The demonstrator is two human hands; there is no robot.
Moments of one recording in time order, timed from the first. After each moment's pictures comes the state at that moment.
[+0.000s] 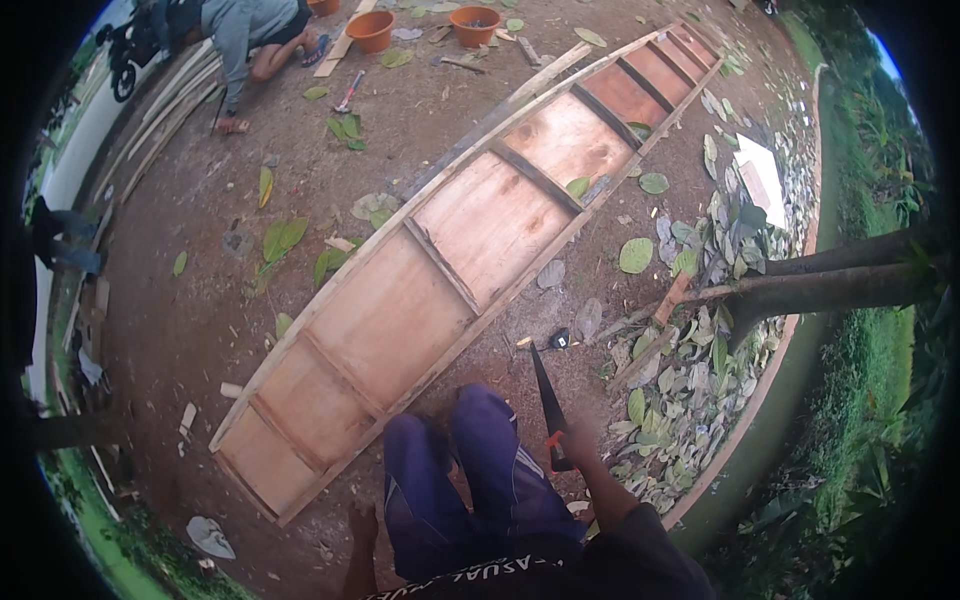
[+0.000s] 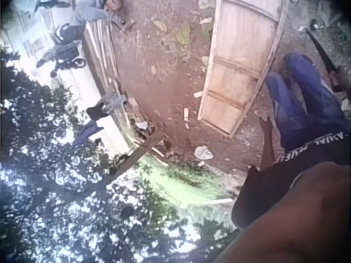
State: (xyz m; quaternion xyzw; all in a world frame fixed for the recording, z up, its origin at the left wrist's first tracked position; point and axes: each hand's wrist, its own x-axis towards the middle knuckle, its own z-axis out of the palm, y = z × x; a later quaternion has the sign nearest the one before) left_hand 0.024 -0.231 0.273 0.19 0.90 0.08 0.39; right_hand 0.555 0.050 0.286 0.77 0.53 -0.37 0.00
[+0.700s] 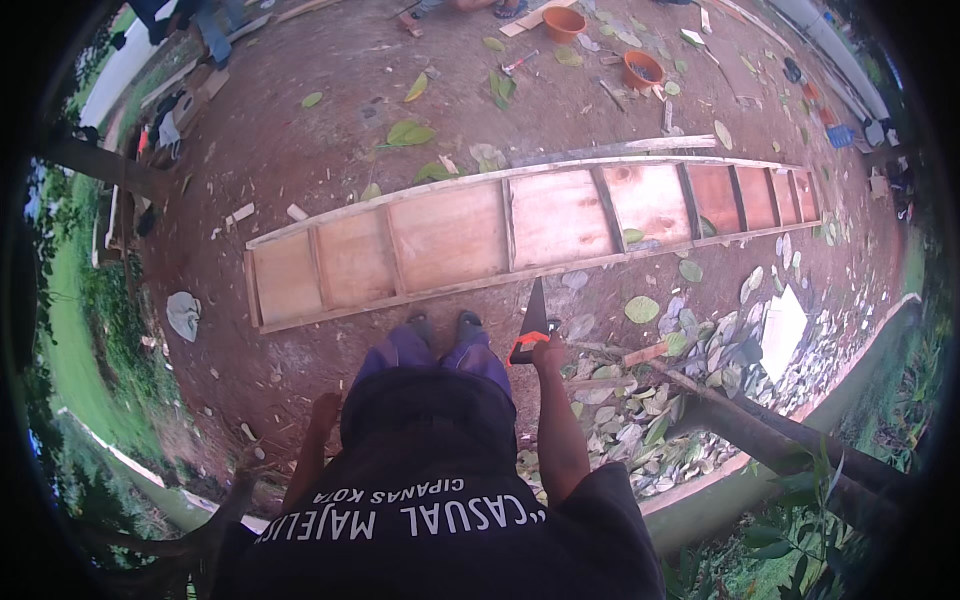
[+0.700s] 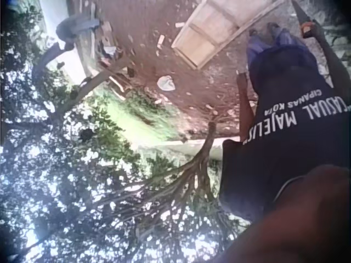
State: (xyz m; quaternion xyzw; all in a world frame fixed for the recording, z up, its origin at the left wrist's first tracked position) left_hand 0.131 -0.247 0.576 0.22 0.86 0.11 0.45; right_hand 0.507 0.207 0.492 0.67 0.65 -0.34 0.00
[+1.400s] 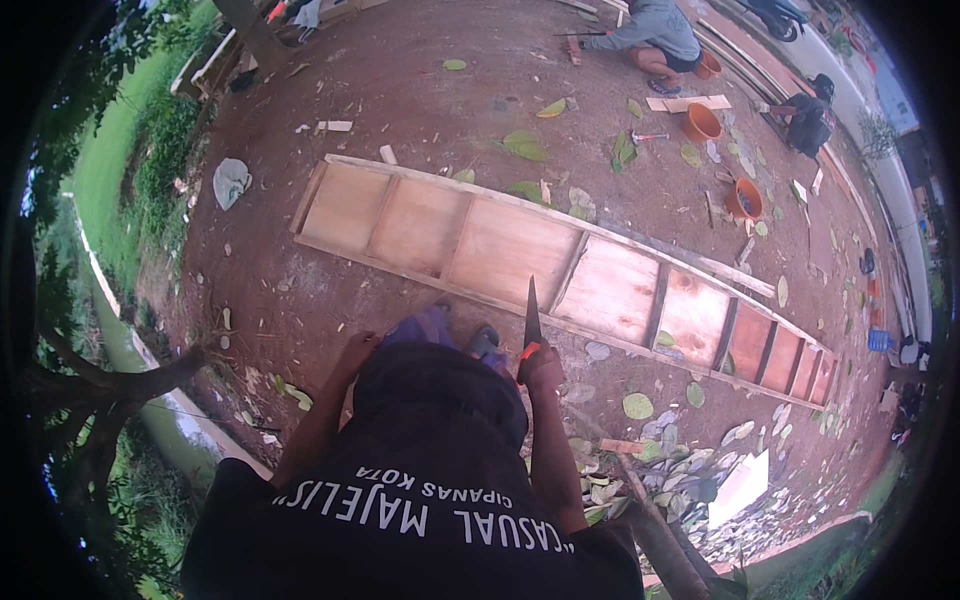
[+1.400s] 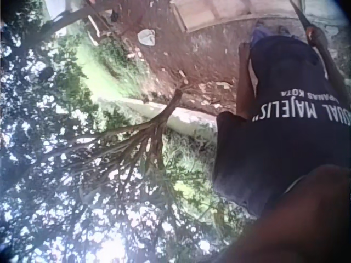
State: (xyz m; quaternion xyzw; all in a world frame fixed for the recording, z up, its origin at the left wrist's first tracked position) left_hand 0.188 -0.181 0.585 -0.05 0.85 0.41 0.33; right_hand 0.387 0.210 0.593 0.42 0.86 -0.28 0.10
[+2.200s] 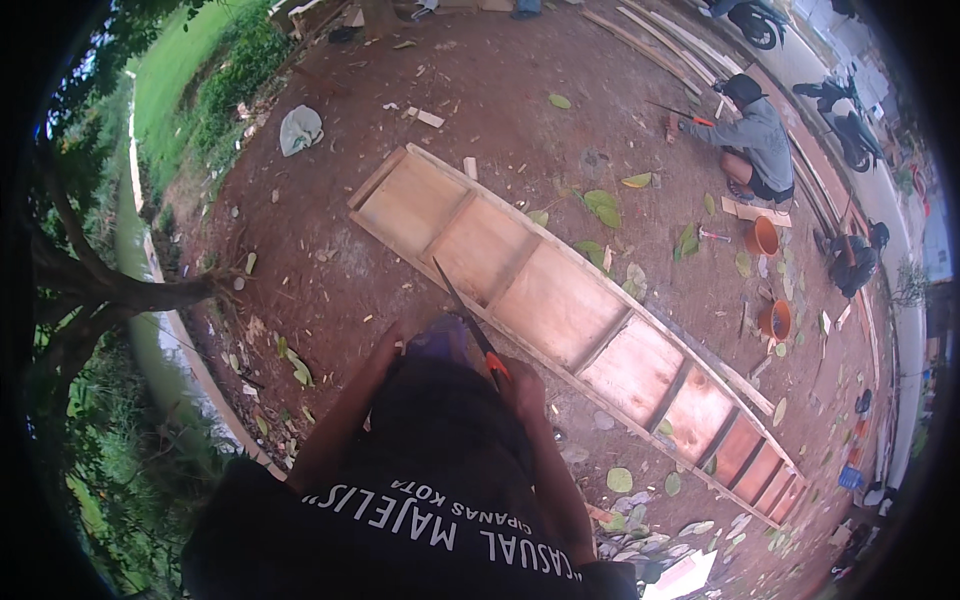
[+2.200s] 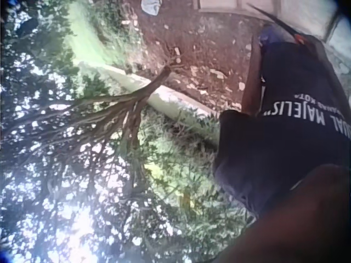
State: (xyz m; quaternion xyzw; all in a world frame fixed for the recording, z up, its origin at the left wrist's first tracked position) left_hand 0.140 -0.215 0.543 -0.22 0.69 0.62 0.31; right_hand 0.238 0.107 0.688 0.05 0.91 -0.42 0.02
